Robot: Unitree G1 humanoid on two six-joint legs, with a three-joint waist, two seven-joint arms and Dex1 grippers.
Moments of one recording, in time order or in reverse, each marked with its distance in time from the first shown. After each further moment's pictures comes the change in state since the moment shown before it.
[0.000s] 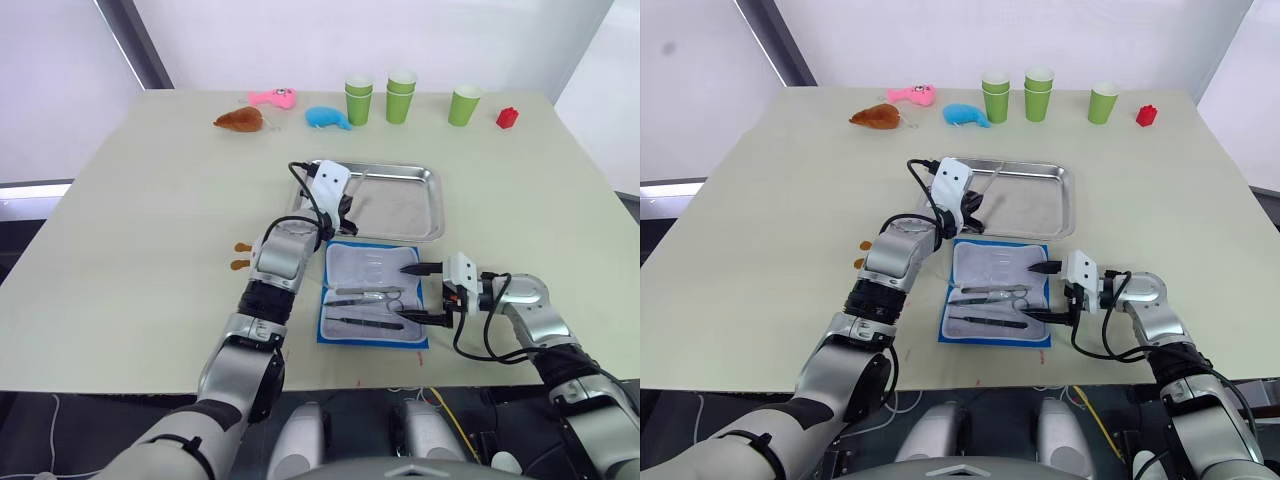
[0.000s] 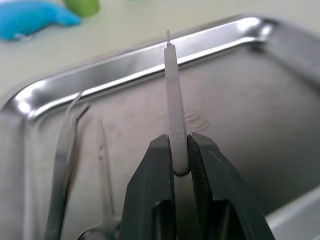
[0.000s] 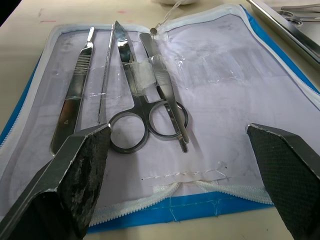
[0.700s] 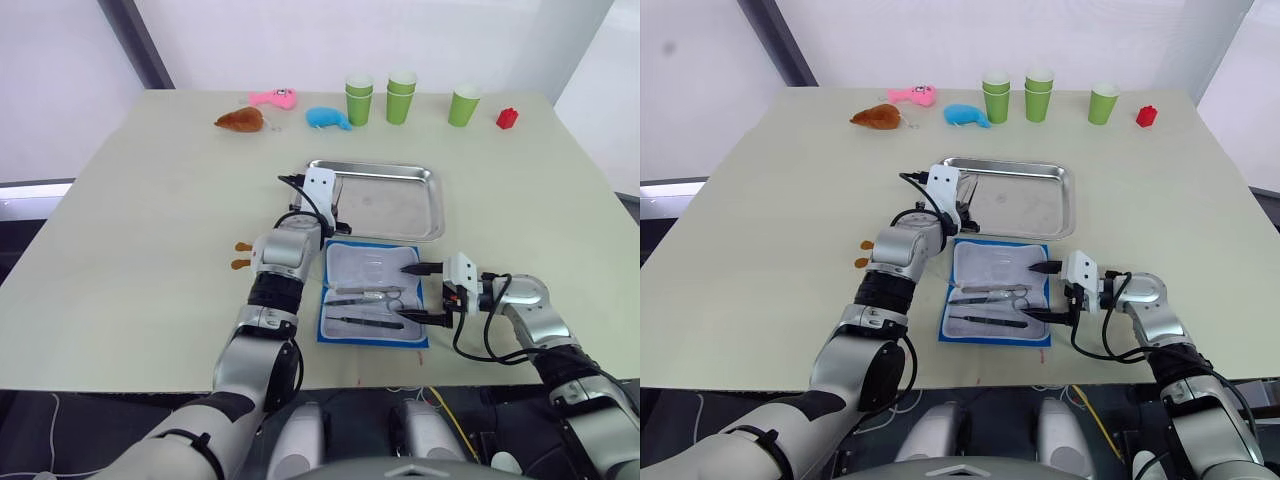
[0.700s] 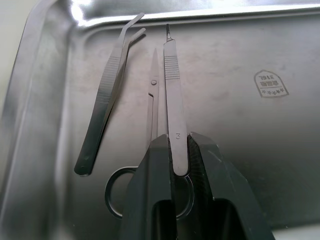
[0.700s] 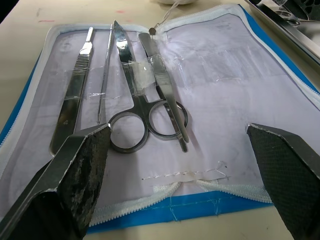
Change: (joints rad) left arm -0.048 -0.072 0.118 0.063 -0.040 0.161 0.172; right arm 0.005 0.002 0.000 -0.003 0.000 0.000 -0.014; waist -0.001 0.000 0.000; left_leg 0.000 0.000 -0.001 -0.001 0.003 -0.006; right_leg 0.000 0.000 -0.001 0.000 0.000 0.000
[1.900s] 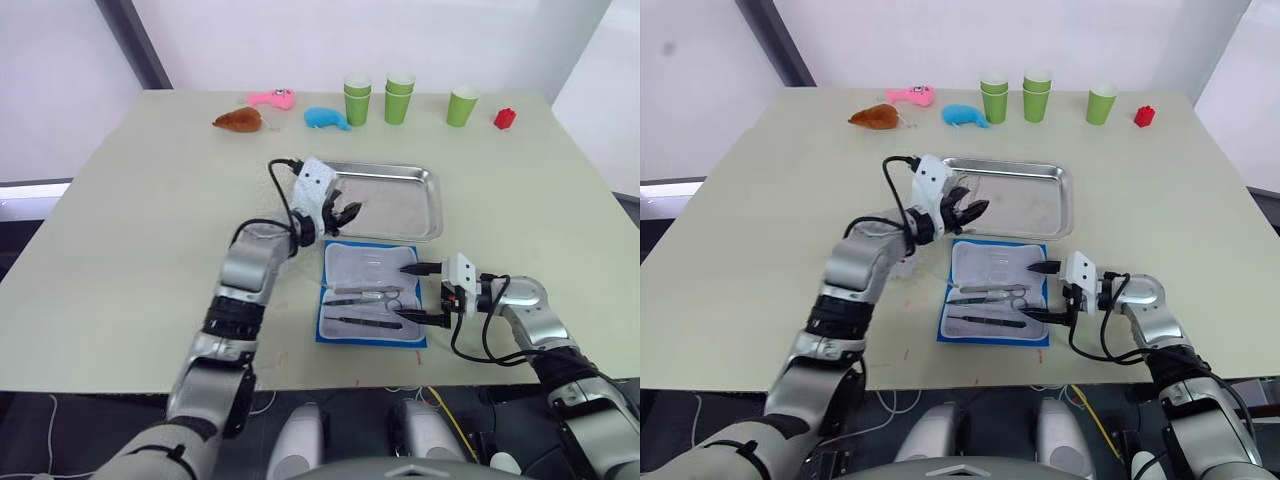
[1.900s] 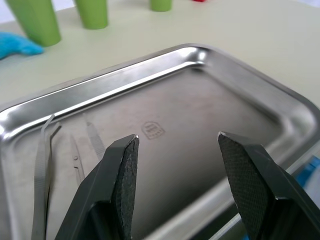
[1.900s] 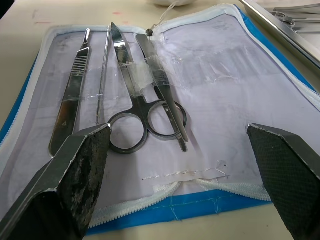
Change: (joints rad) left arm 0.205 0.275 -0.140 -0.431 -0.139 -0.120 -0.549; right arm 0.009 0.013 0.000 -0.008 -0.002 -0.001 -0.019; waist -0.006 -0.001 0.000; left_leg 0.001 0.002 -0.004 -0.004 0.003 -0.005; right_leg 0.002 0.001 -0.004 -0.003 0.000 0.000
